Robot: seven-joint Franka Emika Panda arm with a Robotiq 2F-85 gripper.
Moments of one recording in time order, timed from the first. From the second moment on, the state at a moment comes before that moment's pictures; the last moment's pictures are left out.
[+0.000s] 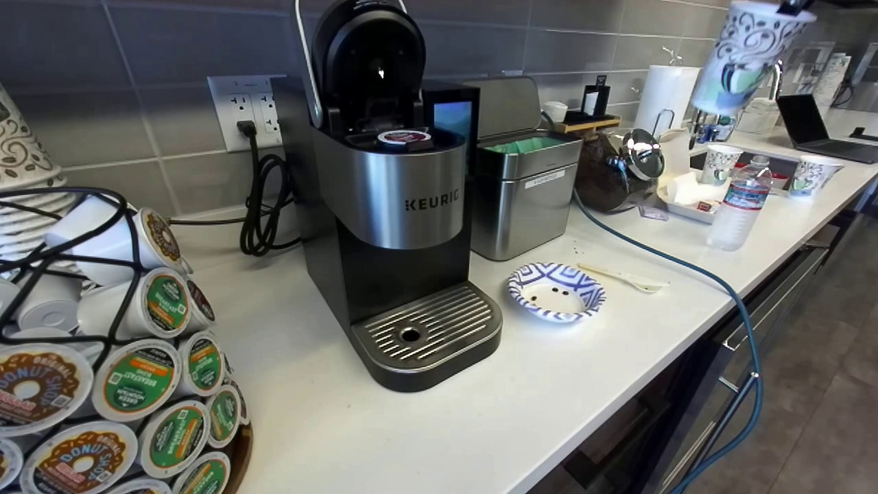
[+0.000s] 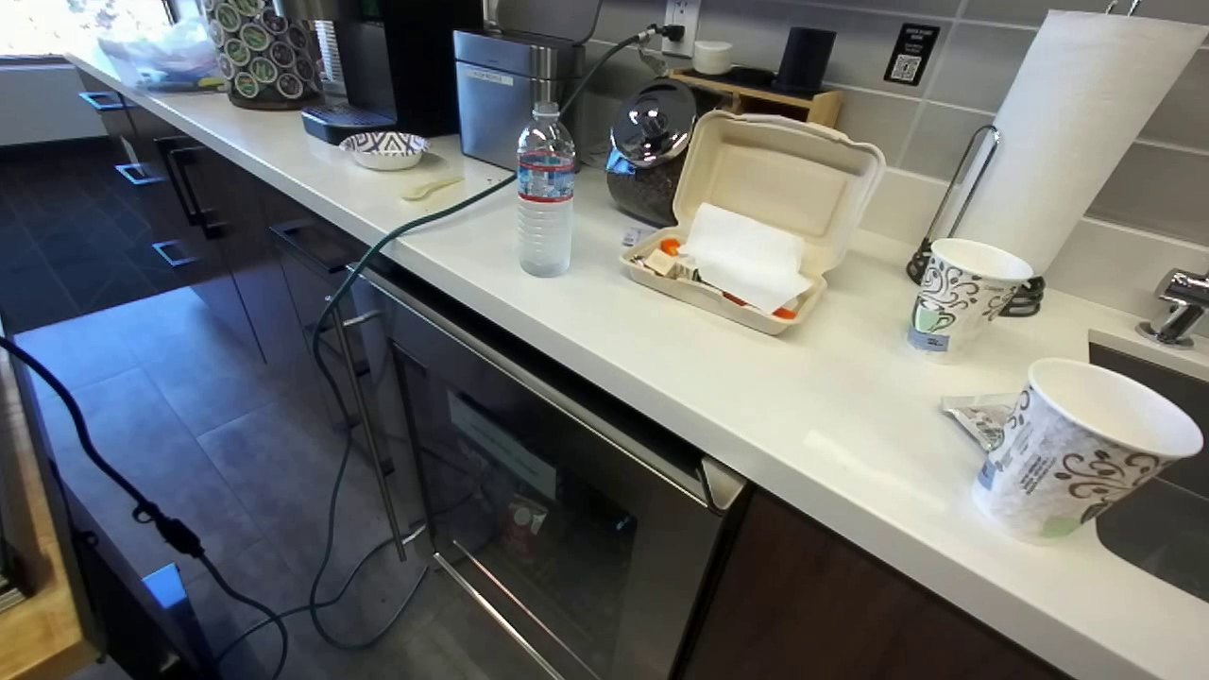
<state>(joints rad) -0.04 -0.35 0.02 -2.03 0.08 2.10 0.05</state>
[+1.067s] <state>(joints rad) -0.04 -0.18 0.01 -2.28 0.09 2.47 0.15</state>
